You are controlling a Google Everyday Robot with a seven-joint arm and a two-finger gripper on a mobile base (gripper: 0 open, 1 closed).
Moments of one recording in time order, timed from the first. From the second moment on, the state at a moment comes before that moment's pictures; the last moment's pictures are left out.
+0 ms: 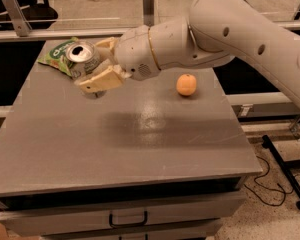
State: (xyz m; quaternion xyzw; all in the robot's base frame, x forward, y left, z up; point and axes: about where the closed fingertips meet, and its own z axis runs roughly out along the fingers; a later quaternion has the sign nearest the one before) arm 0.511 0.123 0.968 -0.64 0.51 0.32 0.48
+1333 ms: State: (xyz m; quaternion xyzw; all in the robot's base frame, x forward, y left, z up) arm 0.618 -0.017 1.002 -0.60 0.54 0.20 0.56
